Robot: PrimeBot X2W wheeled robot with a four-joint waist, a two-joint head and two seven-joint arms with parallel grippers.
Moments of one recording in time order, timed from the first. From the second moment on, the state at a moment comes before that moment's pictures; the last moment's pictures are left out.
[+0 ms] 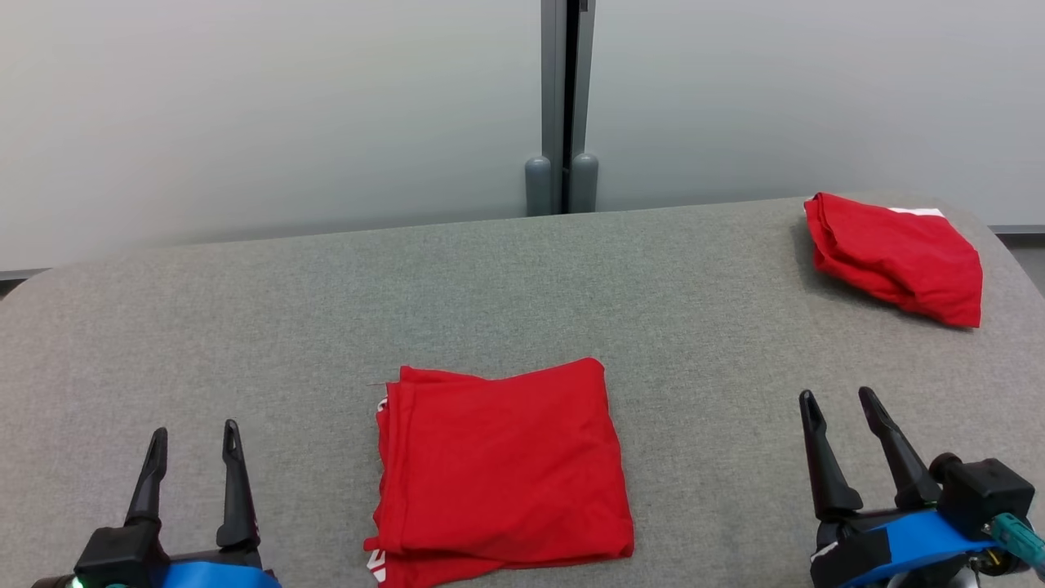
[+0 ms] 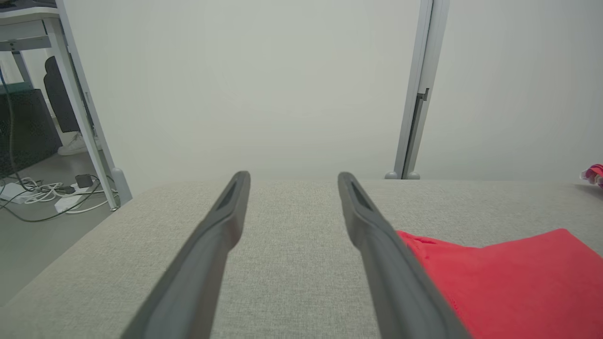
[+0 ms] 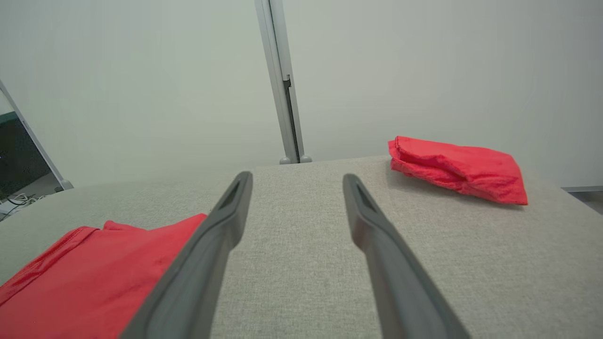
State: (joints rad) left arm 0.07 0.22 -0.08 0.13 -0.25 0.08 -0.25; right arm -0.01 -0.08 0.00 0.12 0.23 0.13 -0.16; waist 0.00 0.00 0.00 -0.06
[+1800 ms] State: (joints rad) left arm -0.04 0.22 -0.13 0.16 -0.26 0.11 -0.24; right arm -0.27 -0.05 0.24 0.57 0.25 0.13 -0.13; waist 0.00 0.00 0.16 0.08
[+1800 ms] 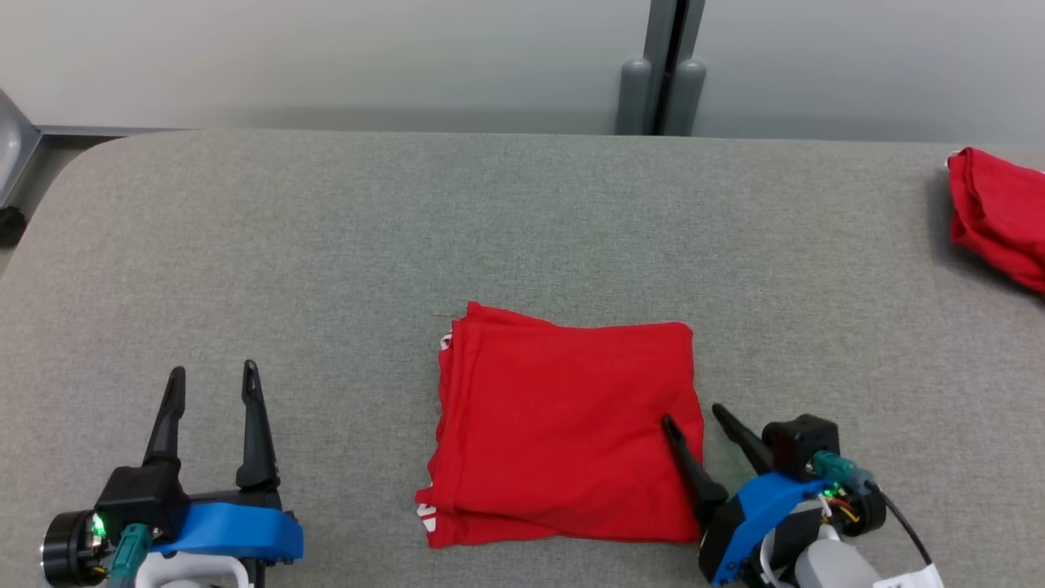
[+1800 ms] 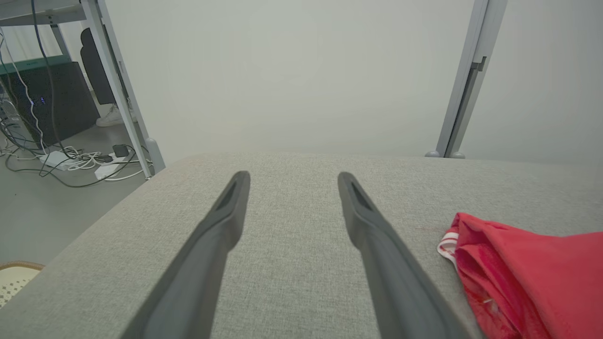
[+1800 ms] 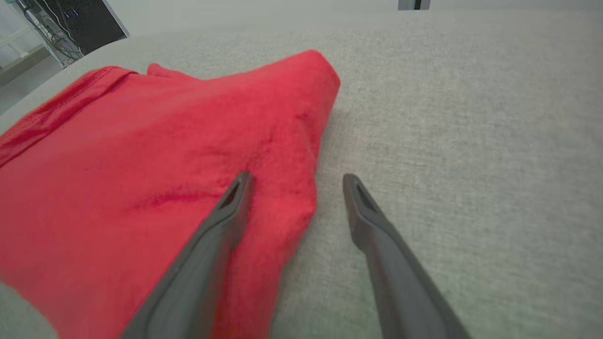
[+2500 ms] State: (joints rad) left arm -0.09 0.20 -0.13 0.17 -0.27 0.12 -0.26; right arm -0.41 -0.12 0.32 0.74 0.43 0.13 -0.22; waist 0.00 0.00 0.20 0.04
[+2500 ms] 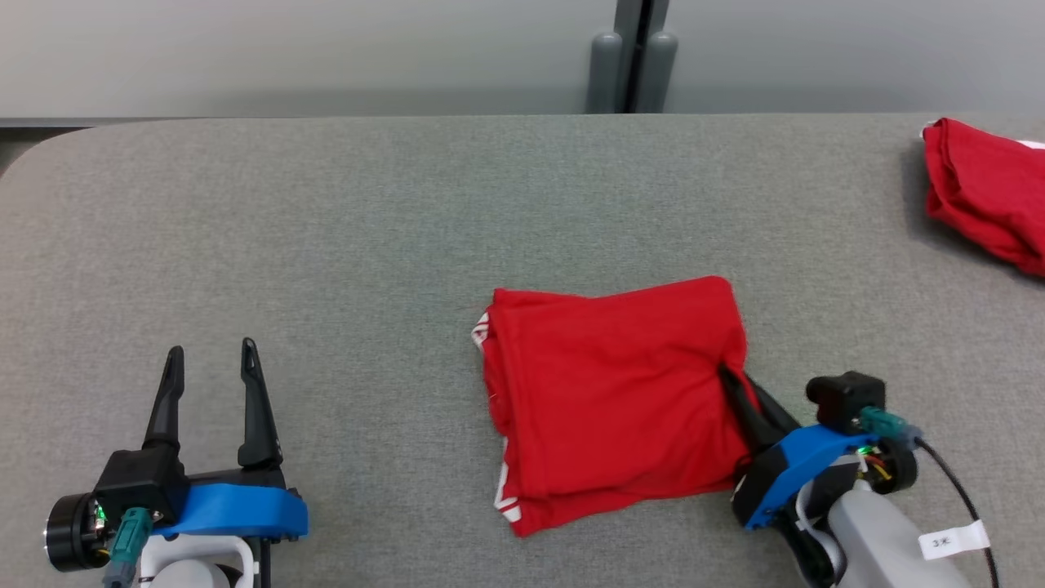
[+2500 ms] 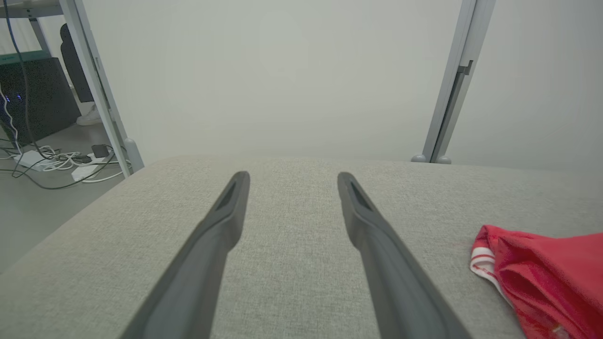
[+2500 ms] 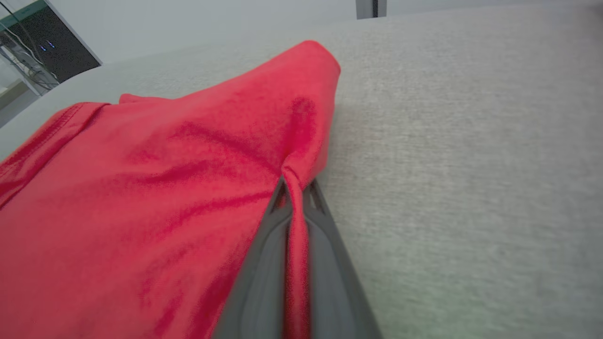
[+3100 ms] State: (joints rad) left arm -0.19 0.20 -0.11 0.14 -0.24 0.12 -0.26; right arm -0.50 -0.35 0.25 0.61 0.42 0.13 -0.23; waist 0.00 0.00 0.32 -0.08
